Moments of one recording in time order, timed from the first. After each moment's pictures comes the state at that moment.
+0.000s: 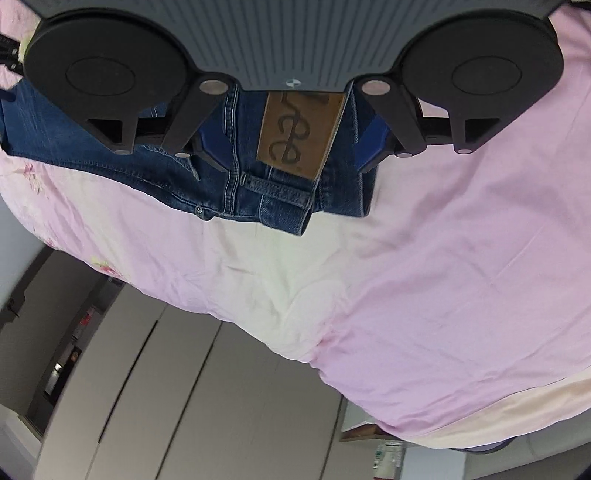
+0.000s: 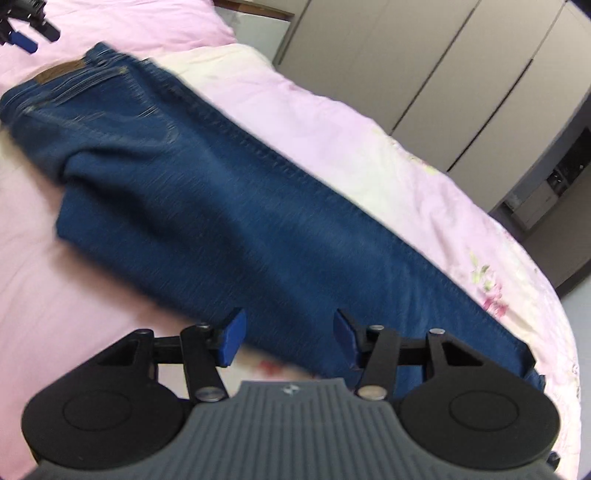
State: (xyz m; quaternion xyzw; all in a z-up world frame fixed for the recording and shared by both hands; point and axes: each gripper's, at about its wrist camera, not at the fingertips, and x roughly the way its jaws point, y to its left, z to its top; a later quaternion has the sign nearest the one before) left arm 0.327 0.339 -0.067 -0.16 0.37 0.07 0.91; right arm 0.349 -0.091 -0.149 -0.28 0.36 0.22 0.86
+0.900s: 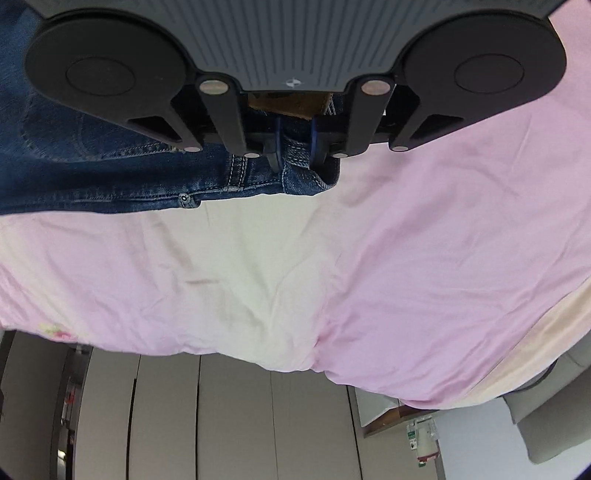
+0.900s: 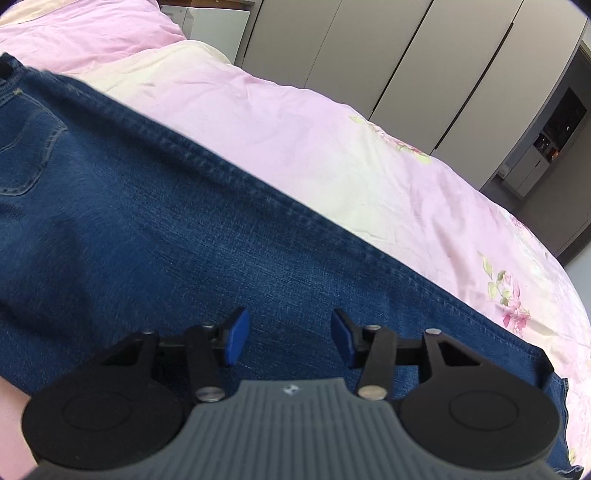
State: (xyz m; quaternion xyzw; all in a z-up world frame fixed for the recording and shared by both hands) left arm 0.403 0.317 -0.090 0.02 0.42 0.12 0.90; right arm 0.444 -0.061 -0.177 -0.24 0.39 0.19 0.87
